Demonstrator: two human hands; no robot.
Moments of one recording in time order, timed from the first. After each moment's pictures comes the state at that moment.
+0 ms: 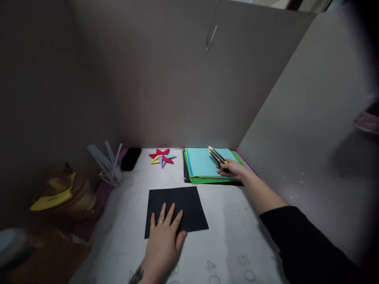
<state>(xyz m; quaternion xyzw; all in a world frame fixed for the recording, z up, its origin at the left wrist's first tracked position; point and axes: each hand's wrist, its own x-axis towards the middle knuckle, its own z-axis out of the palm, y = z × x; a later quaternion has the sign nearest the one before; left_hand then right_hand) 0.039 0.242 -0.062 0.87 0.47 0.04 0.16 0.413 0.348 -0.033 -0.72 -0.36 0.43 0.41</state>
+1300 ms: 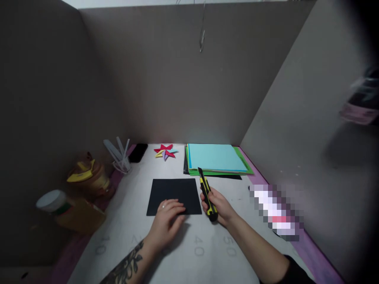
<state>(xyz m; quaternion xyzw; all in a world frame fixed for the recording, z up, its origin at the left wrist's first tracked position) 0.044 0.220 -0.051 0.87 0.35 0.28 0.22 0.278 0.206 -0.064 -0.38 -0.27 0.67 0.58</state>
